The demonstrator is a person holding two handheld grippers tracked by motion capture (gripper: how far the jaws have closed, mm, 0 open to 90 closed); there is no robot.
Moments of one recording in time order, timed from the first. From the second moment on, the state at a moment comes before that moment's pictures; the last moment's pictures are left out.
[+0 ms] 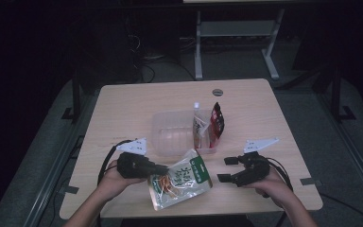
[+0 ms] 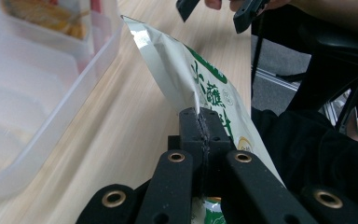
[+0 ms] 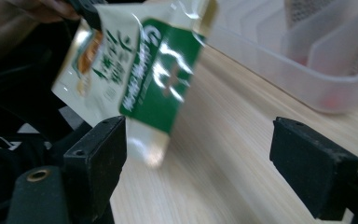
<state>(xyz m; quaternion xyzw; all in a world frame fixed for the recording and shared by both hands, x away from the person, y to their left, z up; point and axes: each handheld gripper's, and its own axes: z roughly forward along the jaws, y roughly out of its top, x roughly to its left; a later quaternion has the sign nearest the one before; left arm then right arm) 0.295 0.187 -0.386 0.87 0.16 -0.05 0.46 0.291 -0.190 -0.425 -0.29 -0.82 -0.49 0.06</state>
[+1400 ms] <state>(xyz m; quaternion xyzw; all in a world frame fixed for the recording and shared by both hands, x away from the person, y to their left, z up) 0.311 0.165 -0.397 0.87 0.12 -0.05 0.48 0.299 -0.159 -0.433 -0.23 -0.81 -0.52 0.15</state>
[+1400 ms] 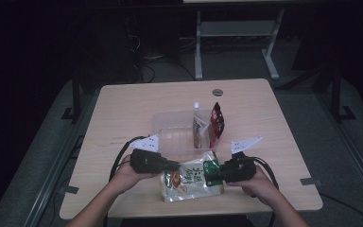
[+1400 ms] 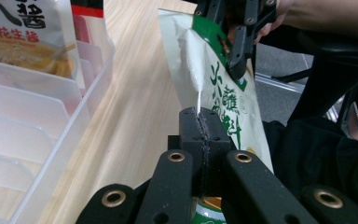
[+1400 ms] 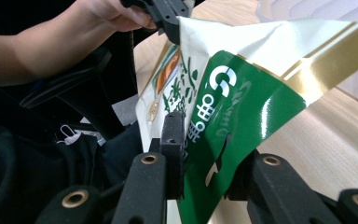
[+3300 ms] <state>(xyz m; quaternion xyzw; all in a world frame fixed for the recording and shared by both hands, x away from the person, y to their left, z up) 0.292 0.205 -0.410 0.88 0.21 0.02 0.42 0.294 -0.140 -0.385 -0.18 -0.77 -0.61 0.09</state>
